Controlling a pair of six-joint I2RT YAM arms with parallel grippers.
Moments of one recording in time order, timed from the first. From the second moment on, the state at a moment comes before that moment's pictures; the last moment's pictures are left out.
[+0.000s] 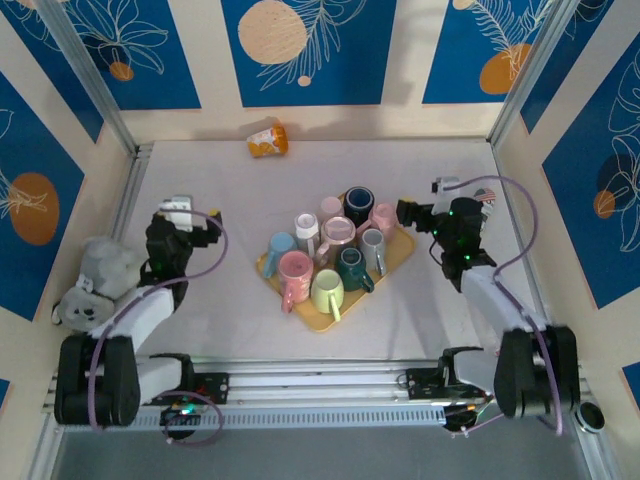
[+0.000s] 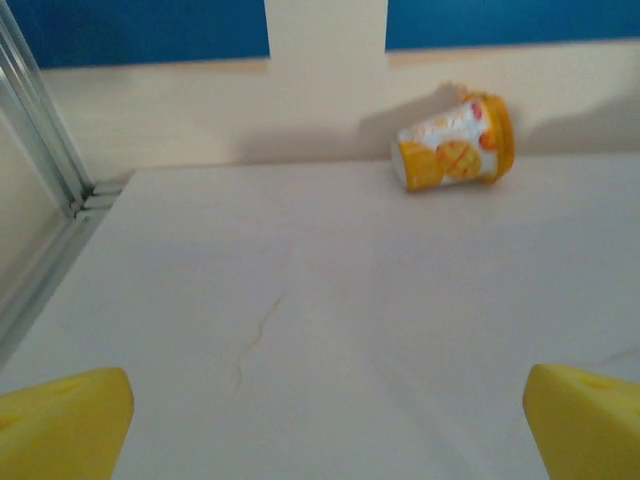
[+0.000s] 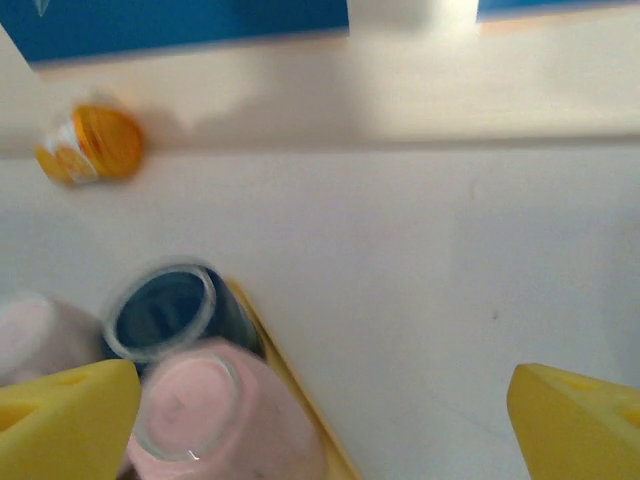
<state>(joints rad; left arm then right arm) -0.03 1.12 0.50 0.40 -0.01 0.00 0.06 1.12 0.65 0.16 -0.13 0.13</state>
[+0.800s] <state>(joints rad) -0.35 1.11 1.03 -0.79 0.52 -0.12 0.64 0.89 1.00 -1.05 -0.19 0.63</state>
